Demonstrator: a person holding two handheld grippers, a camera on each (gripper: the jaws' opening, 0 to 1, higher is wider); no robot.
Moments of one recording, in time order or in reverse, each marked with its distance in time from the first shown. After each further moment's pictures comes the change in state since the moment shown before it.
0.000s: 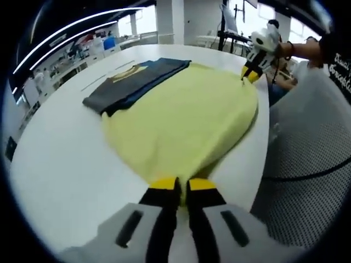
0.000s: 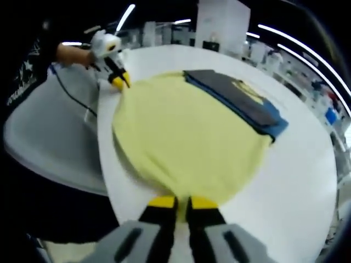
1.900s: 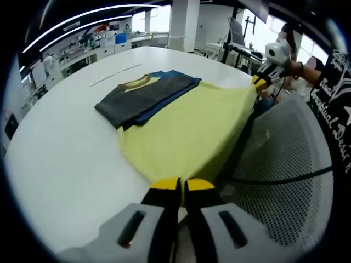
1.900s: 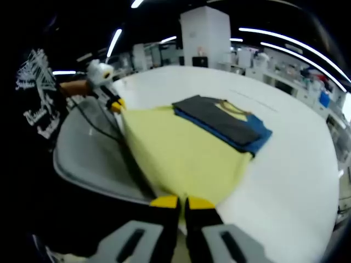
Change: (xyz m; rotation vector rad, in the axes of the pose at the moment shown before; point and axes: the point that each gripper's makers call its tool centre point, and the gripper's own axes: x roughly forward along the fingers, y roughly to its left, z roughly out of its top) left arm -0.068 -0.049 0.013 -0.137 -0.007 0.000; right arm -0.074 0.046 0.017 0.152 -0.150 0.036
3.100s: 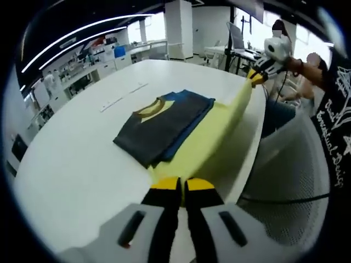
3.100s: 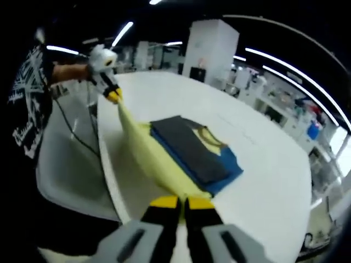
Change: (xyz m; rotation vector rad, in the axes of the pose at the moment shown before) left arm -0.011 0.053 0.079 0.098 -0.057 0.074; right arm -0.008 -0.059 0.078 -0.190 -0.062 -0.171
